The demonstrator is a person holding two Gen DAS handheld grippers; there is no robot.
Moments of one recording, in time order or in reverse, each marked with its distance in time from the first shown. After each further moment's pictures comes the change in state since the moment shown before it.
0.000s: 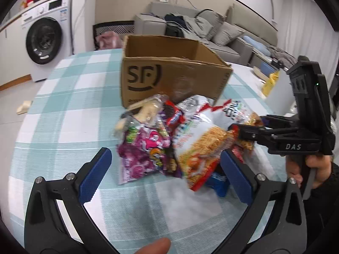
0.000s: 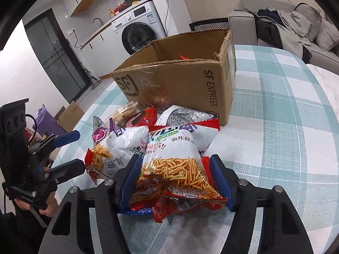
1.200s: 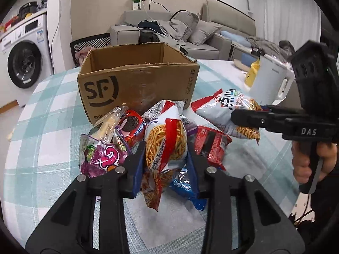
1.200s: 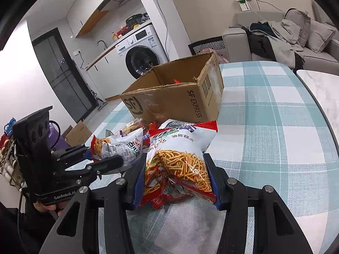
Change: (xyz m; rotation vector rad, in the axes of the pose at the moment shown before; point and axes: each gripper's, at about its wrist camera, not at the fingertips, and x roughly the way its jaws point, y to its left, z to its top) left arm 0.016 -0.048 0.001 0.150 -0.052 -0.072; right arm -0.054 -0.013 -0.021 0.038 -0.162 0.026
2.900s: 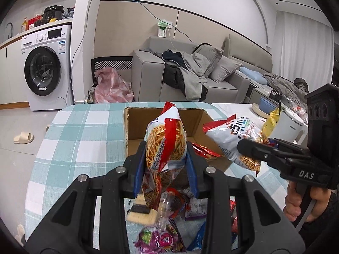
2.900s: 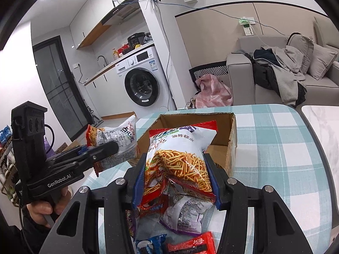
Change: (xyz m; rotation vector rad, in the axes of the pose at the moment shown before) left arm -0.024 0.084 0.125 -0.123 -0.185 0.087; right arm 0.029 0.043 0.111 -0.051 -0.135 -0.037
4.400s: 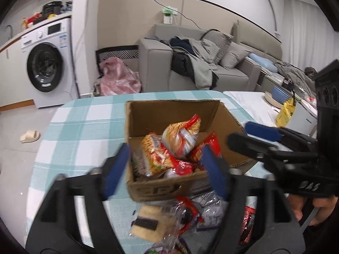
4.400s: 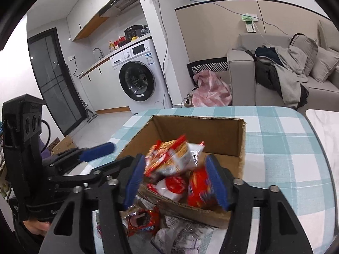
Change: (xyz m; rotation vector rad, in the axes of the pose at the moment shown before) left arm 0.068 0.013 0.006 0.020 0.076 0.076; right arm 0.052 -0.007 0.021 -0.023 0.027 -0.052
